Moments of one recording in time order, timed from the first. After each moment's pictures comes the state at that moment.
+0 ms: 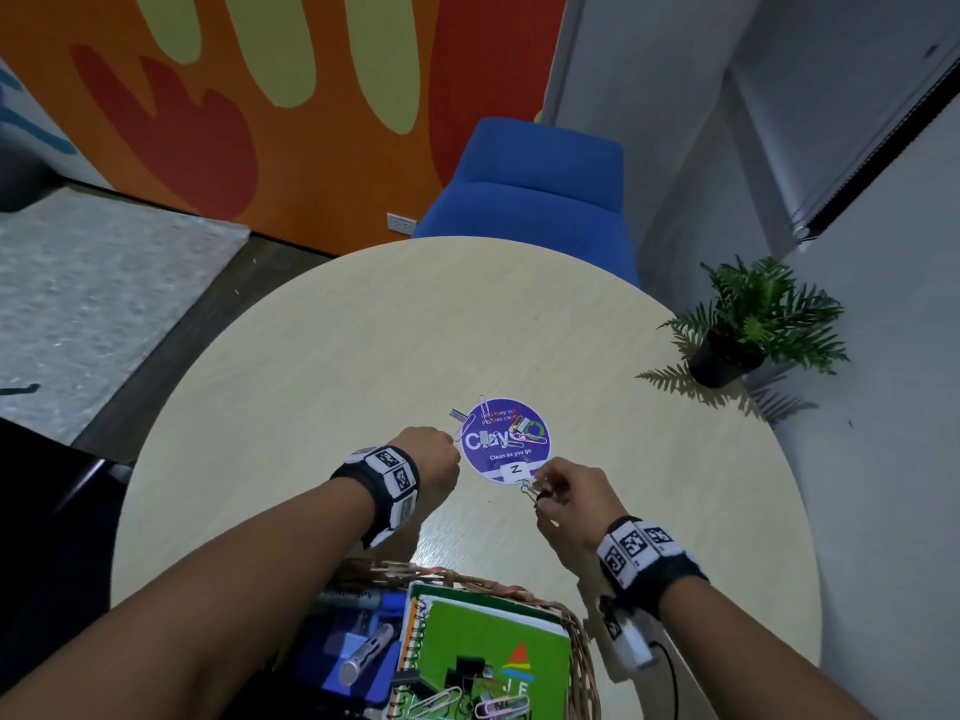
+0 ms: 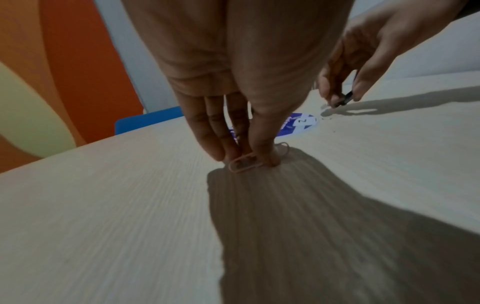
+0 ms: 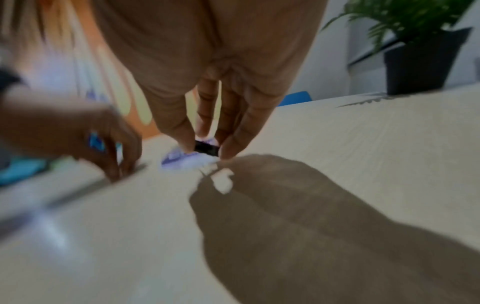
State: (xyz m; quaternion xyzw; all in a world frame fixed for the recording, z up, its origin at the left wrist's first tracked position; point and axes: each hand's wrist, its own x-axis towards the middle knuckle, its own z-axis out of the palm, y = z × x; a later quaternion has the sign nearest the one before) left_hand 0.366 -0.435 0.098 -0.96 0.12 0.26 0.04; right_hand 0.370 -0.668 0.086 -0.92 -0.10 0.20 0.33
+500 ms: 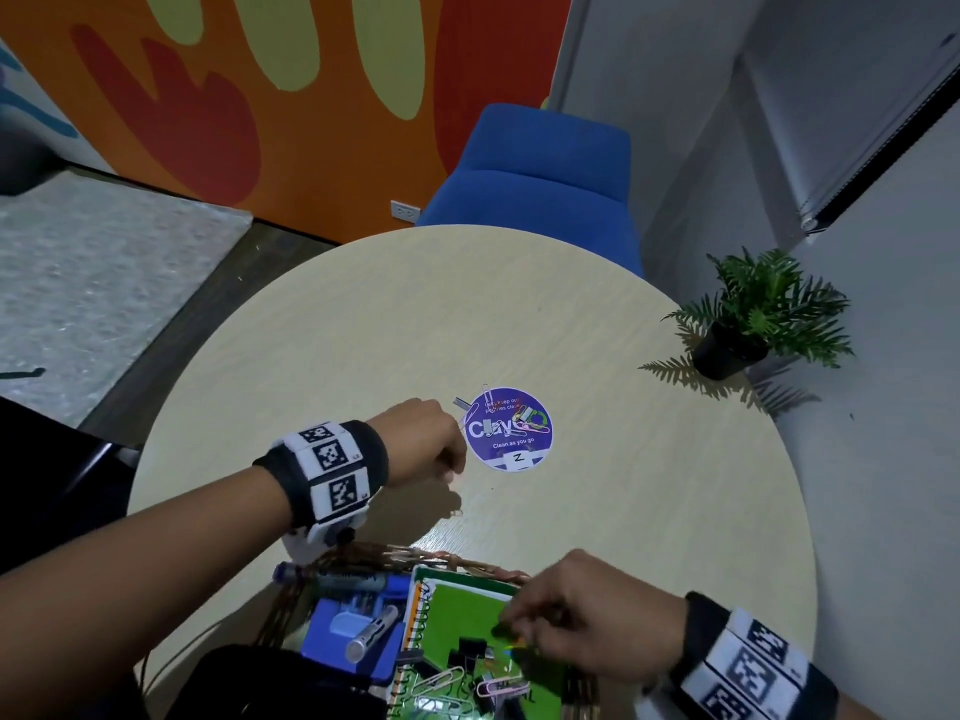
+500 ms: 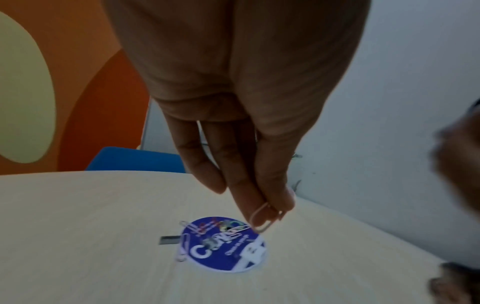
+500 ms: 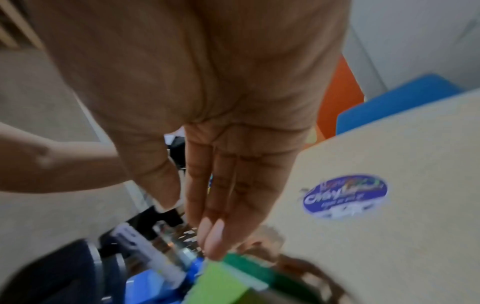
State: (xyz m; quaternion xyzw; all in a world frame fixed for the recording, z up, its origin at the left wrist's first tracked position) left_hand 0.333 -0.420 0.191 -0.95 0.17 0.24 -0.13; right_hand 0.279 -0.668 0.196 -0.79 -0.38 0.40 0.25
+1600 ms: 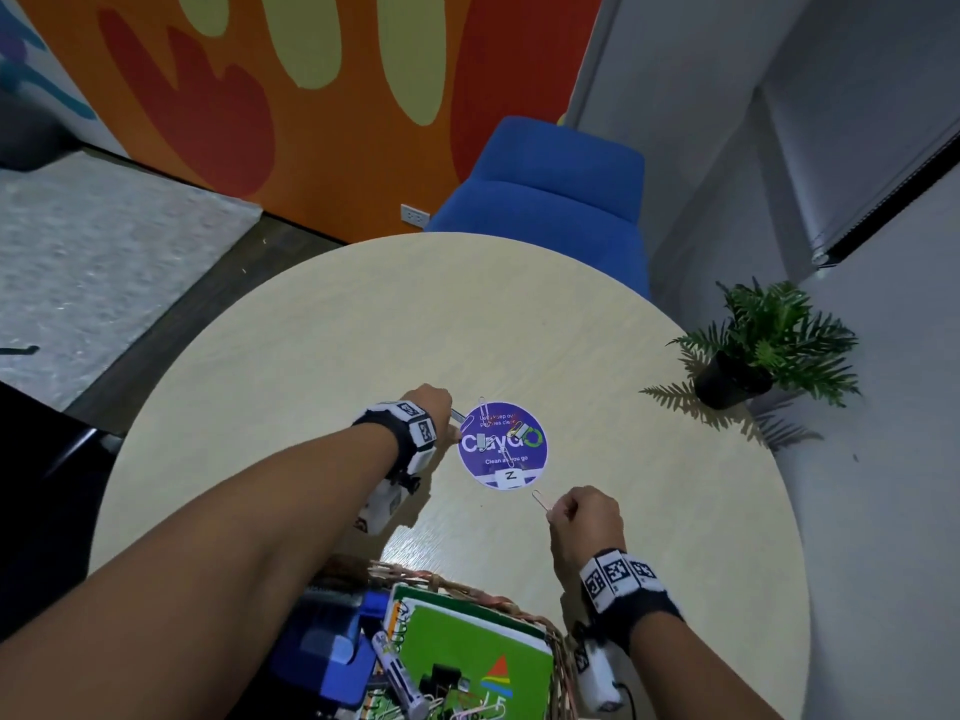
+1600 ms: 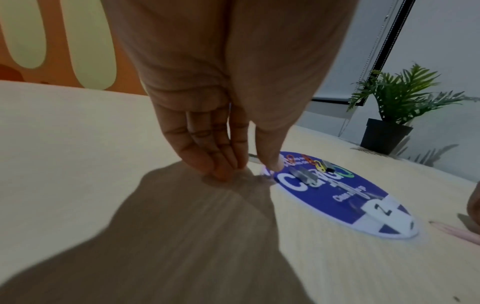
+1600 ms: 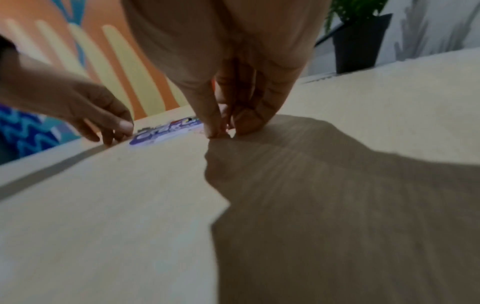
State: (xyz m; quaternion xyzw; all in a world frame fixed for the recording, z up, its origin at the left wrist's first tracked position) left_hand 0.419 -0.428 0.096 -0.95 -0.09 0.25 -0.15; right_hand 0.363 -0.669 0.081 -0.96 0.03 0.15 0.24
